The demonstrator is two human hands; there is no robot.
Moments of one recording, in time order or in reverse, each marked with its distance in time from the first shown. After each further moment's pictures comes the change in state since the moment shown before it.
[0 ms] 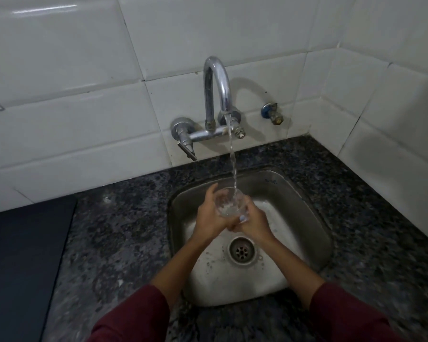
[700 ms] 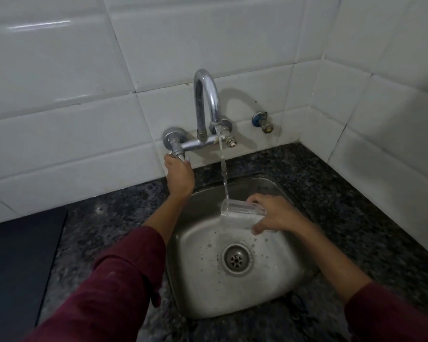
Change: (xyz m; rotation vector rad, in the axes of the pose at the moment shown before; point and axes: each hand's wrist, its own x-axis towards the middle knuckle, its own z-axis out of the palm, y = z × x) left_hand 0.099 0.046 -0.046 0.110 0.515 -0.136; right_hand -0.003 -0.052 -0.087 -0.712 -0.200 -0.021
